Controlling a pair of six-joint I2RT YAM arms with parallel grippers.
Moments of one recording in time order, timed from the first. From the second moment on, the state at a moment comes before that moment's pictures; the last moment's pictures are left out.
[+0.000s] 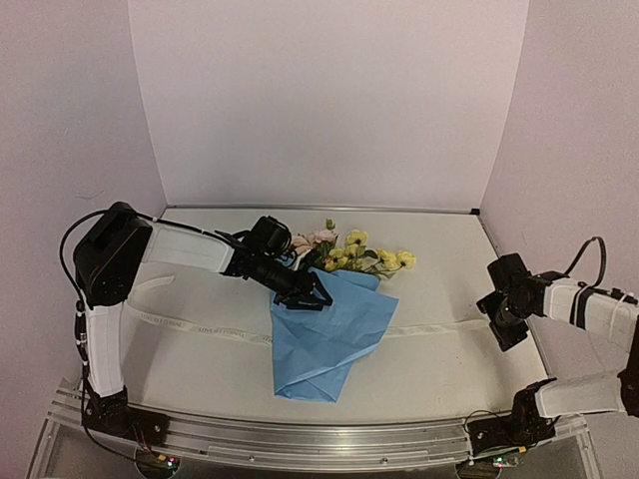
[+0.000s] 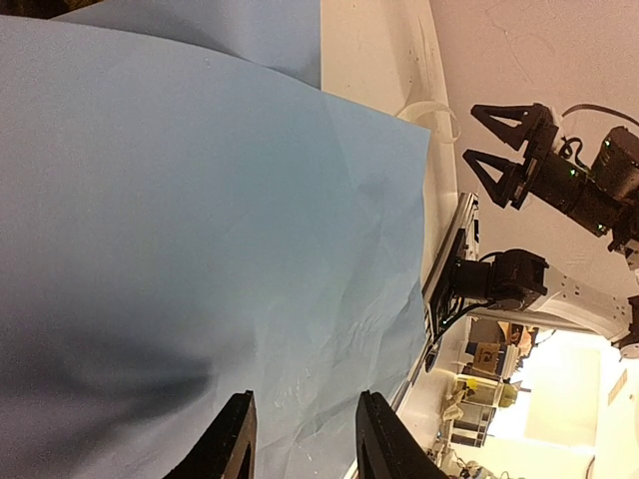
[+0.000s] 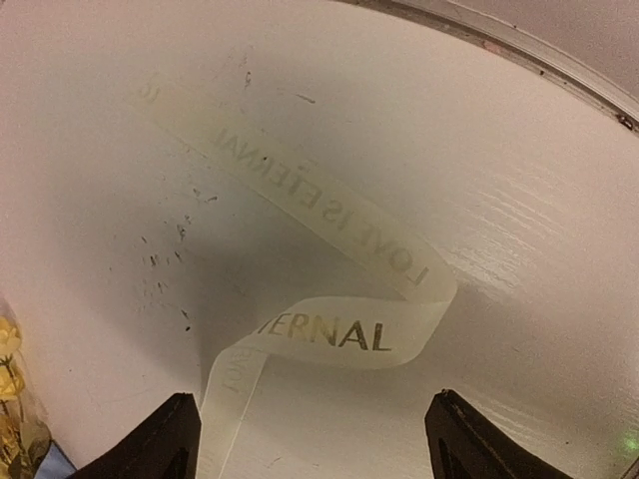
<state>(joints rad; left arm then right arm) -0.75 2.02 1.31 -0.13 0.79 -0.67 0.24 1.17 0.61 -0.65 0.31 1.36</state>
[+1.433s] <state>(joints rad) -0.39 1.39 0.85 -0.12 0.36 -0.86 0.25 1.14 0.75 -0.65 0.45 1.32</state>
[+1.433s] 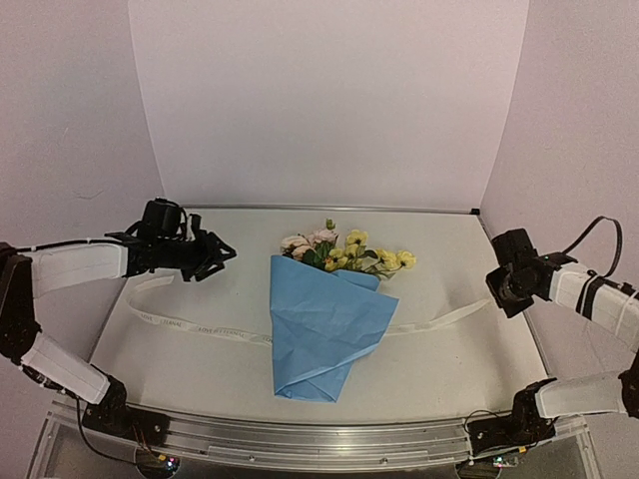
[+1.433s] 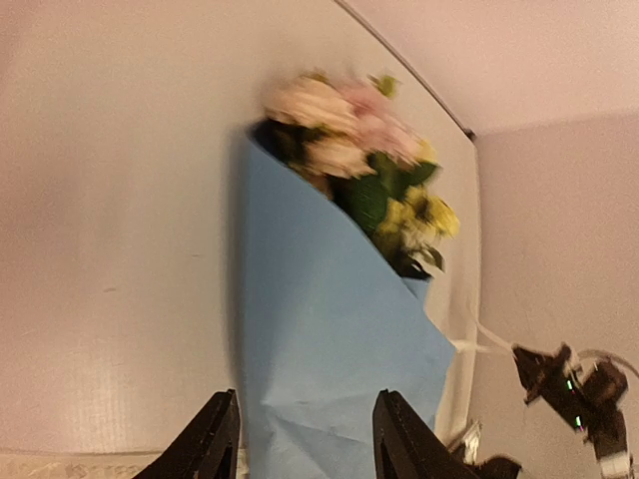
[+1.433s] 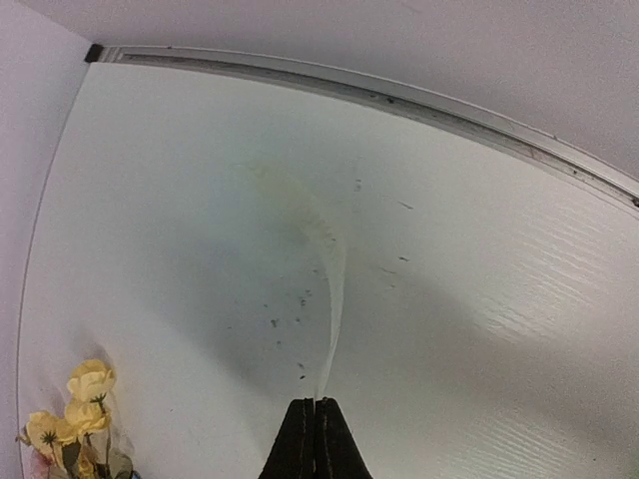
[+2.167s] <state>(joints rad) 0.12 1.48 0.74 -0.40 -0.27 -0.88 0.51 1.26 0.96 -0.64 0.52 1.07</state>
